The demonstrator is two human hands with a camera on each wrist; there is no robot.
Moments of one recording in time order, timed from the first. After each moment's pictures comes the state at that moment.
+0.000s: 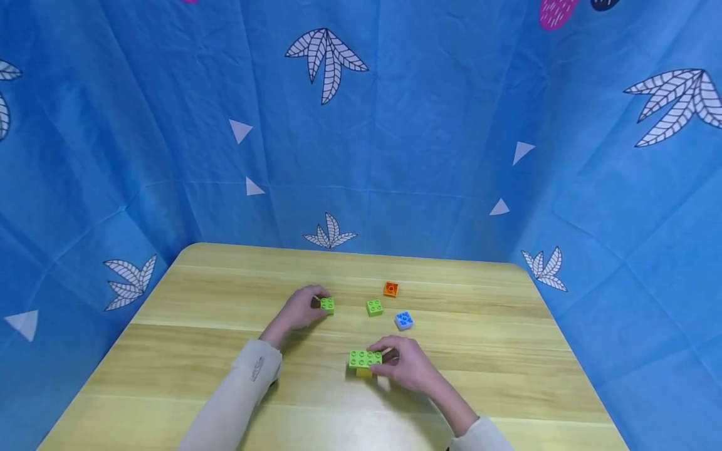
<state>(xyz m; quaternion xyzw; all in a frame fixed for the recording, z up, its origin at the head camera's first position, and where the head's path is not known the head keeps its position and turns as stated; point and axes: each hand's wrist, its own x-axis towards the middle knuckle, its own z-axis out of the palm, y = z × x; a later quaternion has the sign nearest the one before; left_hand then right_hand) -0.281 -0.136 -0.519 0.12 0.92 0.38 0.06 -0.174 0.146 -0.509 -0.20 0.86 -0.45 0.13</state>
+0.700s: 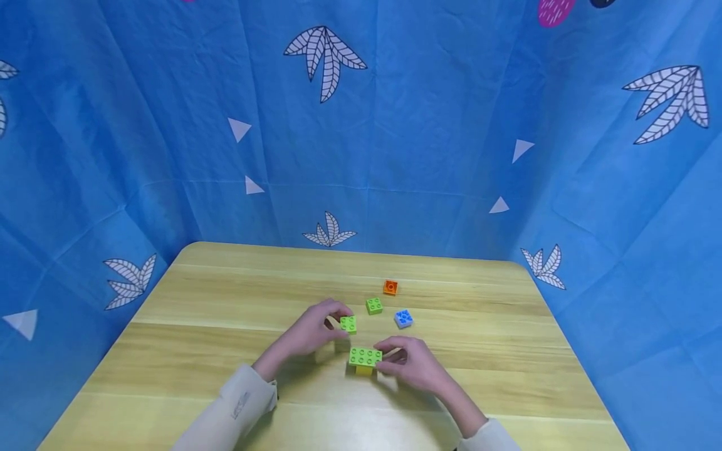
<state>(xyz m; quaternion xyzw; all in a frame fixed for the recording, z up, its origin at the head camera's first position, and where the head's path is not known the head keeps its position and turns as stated) -0.220 -0.111 -0.490 0.24 0.86 0.44 0.08 -0.169 0.160 -0.508 -0.19 0.86 -0.46 0.13</state>
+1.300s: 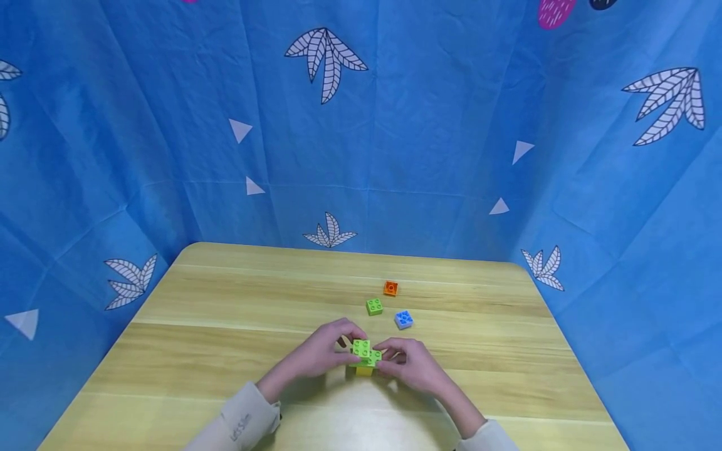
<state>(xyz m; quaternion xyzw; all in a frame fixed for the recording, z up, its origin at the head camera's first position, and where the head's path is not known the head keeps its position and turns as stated) -0.189 -0.093 -0.491 0.28 0.85 0.43 0.11 -0.168 0.158 -0.506 -0.20 0.85 -0.48 0.13</state>
